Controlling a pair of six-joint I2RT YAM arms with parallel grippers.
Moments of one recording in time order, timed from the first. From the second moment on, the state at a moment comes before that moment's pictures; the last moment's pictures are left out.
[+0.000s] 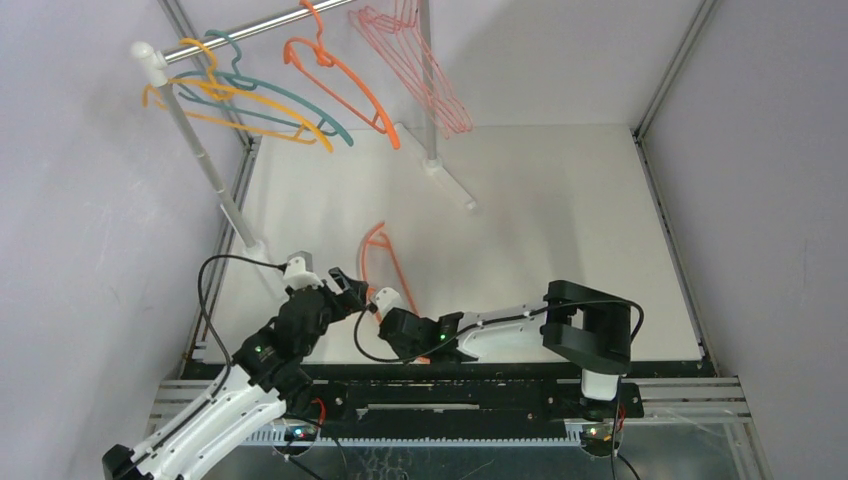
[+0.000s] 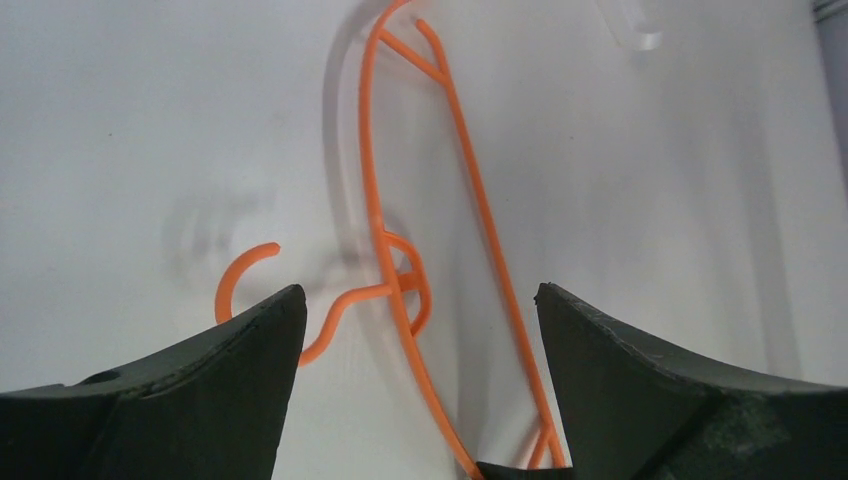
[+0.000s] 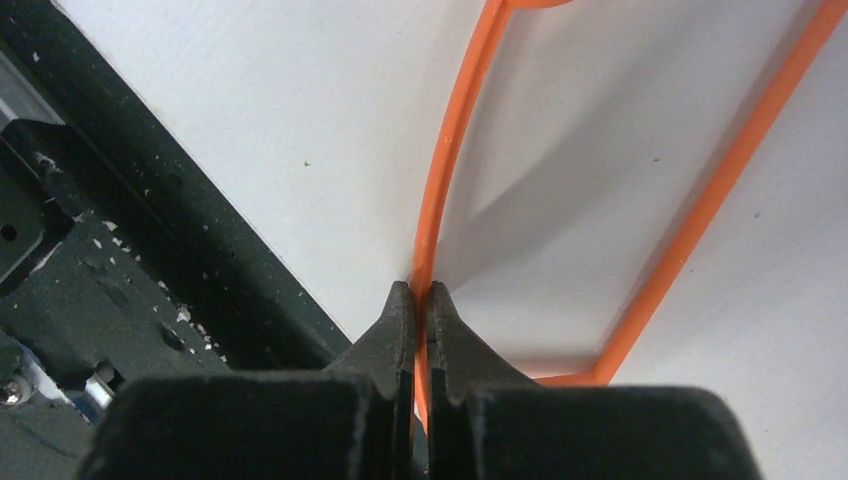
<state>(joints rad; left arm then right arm) -0.68 0.44 0.30 -0.36 -0.45 -0.78 1.33 1.81 0.97 -0.05 0.26 0.42</state>
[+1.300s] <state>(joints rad) -0.69 0.49 0.33 -0.17 -0.30 -0.87 1.16 1.62 0.96 0.20 0.21 0.40</state>
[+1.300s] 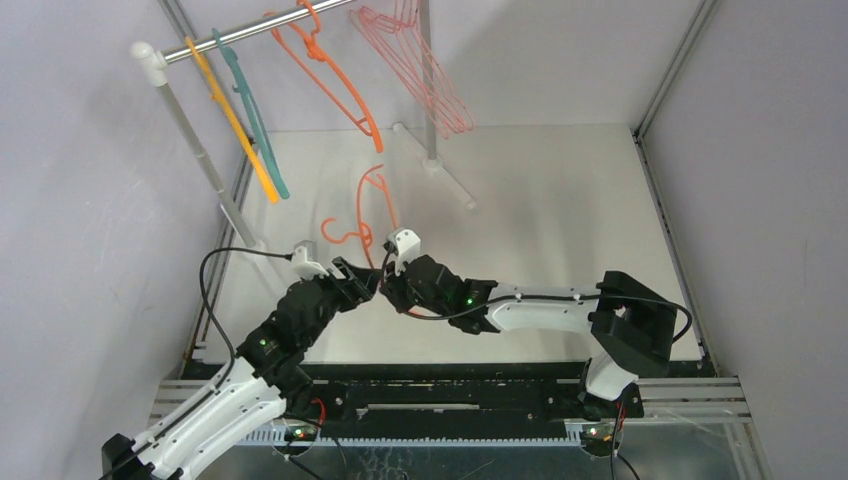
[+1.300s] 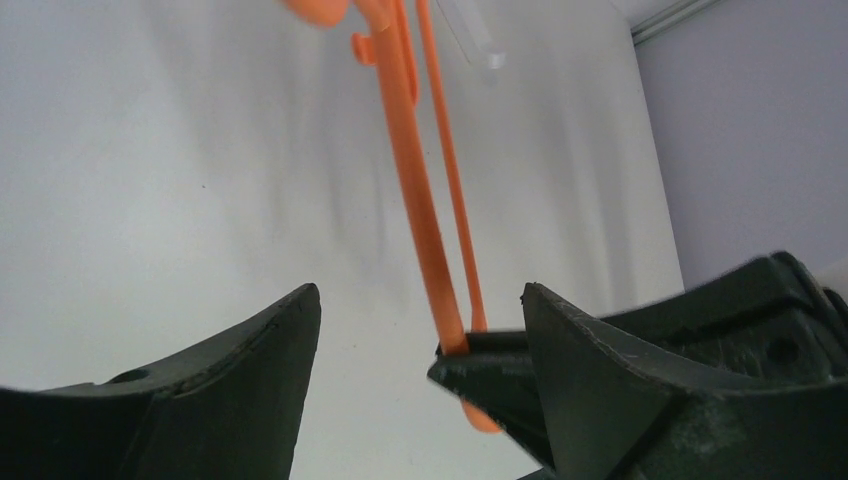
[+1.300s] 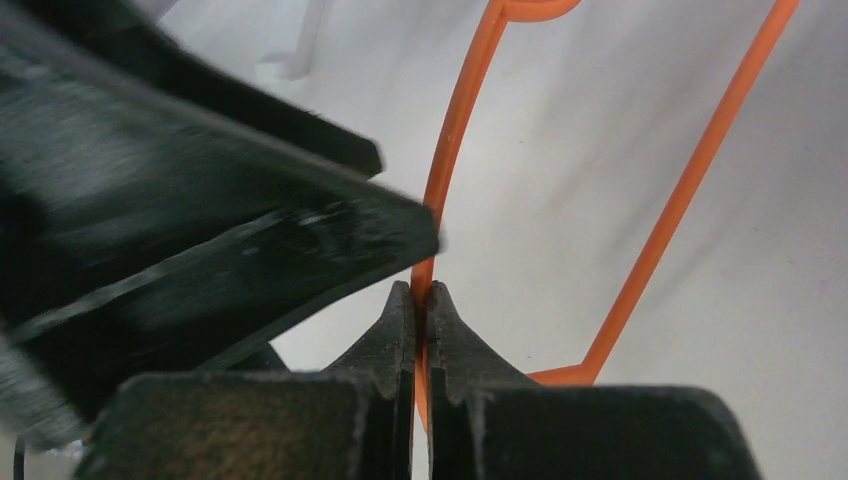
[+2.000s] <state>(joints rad) -0.70 0.57 0.36 0.00 -0.28 -0.86 1.23 1.53 1.00 0.15 0.12 0.32</state>
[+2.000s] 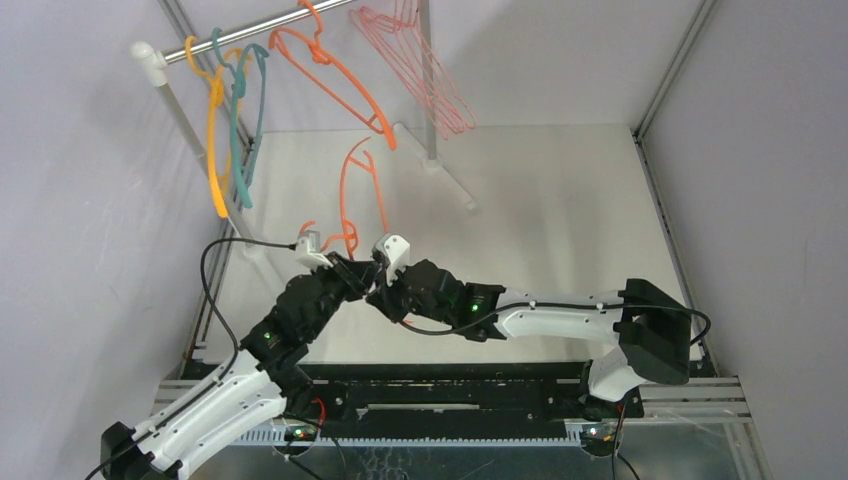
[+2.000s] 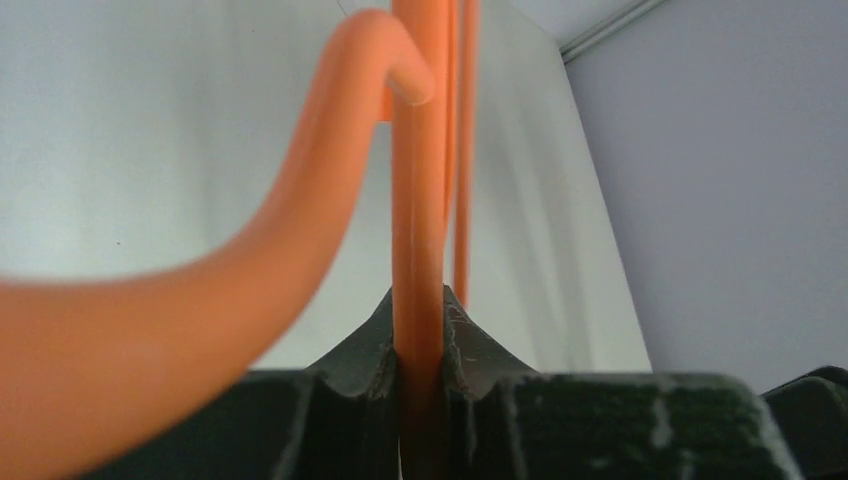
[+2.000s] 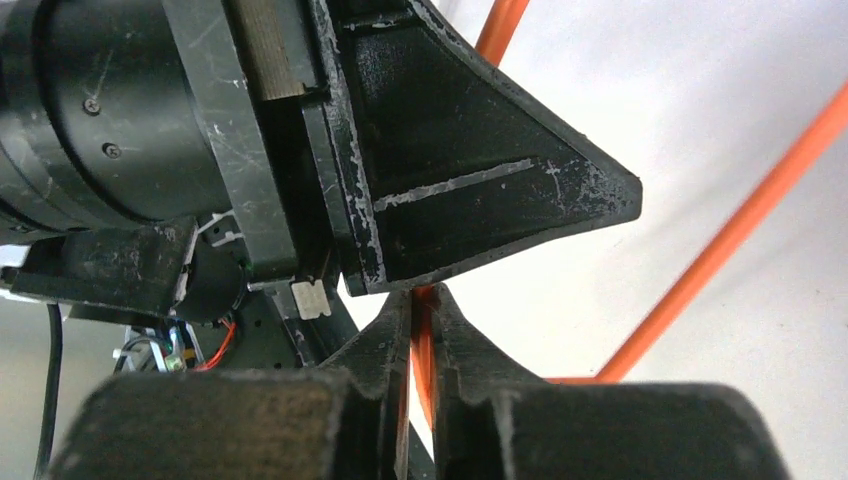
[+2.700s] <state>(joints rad) -0.69 0.78 0.73 -0.51 -0.54 -0.62 1.22 1.28 1.01 -0.18 0.35 0.33</state>
